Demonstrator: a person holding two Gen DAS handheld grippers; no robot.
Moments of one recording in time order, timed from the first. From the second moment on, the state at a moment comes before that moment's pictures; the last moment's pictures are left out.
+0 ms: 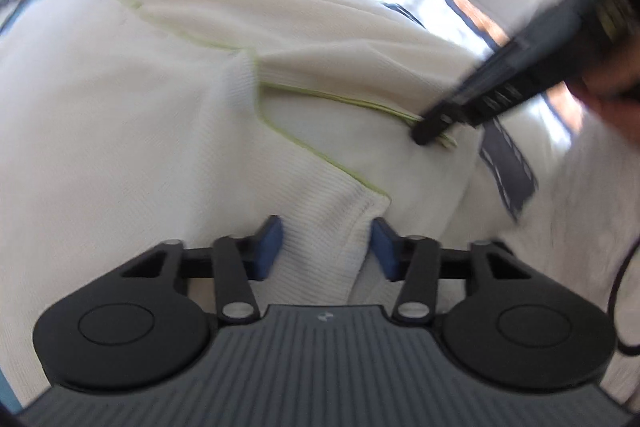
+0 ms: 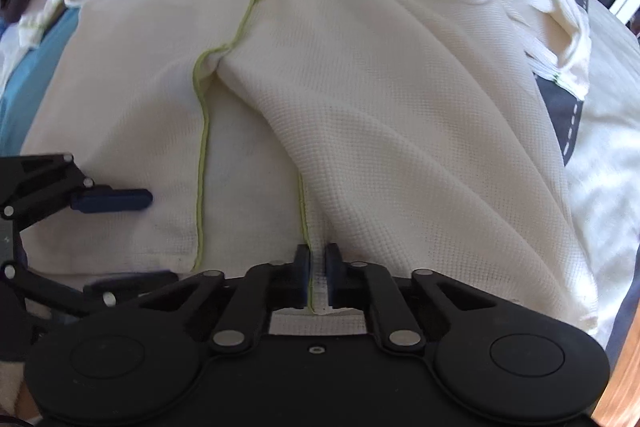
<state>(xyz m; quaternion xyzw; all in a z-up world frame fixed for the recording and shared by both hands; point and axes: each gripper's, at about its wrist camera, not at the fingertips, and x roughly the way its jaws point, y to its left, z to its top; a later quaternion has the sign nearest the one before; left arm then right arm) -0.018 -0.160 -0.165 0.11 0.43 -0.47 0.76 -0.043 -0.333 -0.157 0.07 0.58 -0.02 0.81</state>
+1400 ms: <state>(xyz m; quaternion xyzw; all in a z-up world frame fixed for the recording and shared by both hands) 0.078 -0.209 -0.077 0.04 0.41 -0.47 0.78 -0.060 -0.433 -0.062 0.29 0.39 0.00 0.87</state>
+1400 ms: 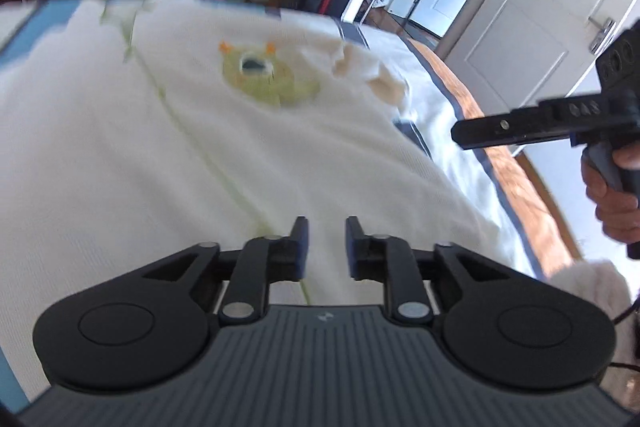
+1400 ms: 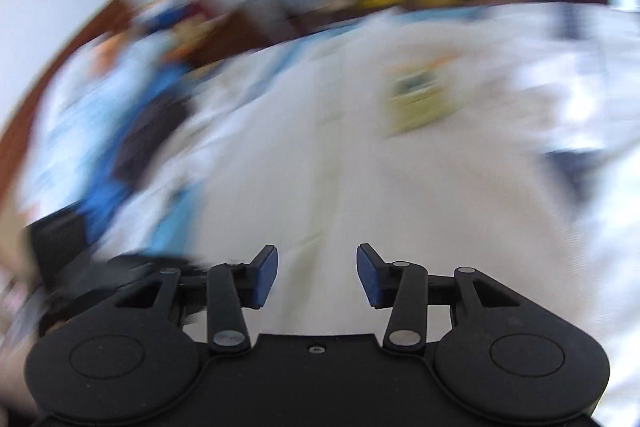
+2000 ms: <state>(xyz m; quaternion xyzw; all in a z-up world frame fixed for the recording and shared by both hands) 0.180 -0.385 -0.105 0.11 0.35 -0.43 0.82 0.033 -0.545 -0.171 0.34 0.35 -0.25 0.84</state>
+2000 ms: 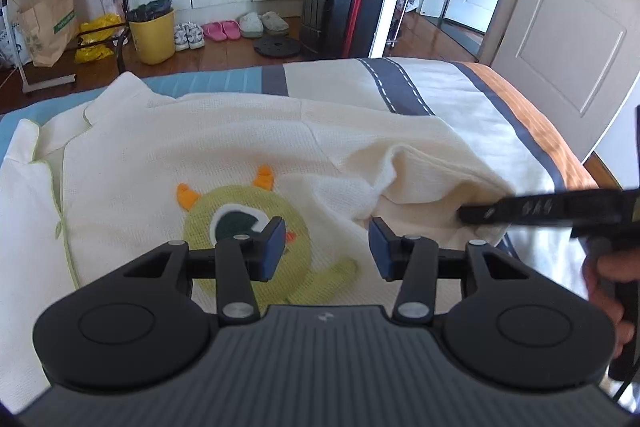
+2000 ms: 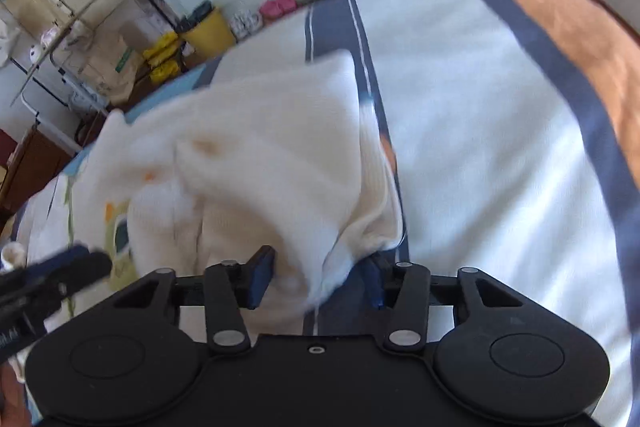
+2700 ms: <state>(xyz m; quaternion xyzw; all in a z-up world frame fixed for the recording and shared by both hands) 0.122 -0.452 -0.104 0.18 0.17 -0.40 0.88 -0.006 -0.549 -0.071 0.27 0.11 -0.11 0.95</state>
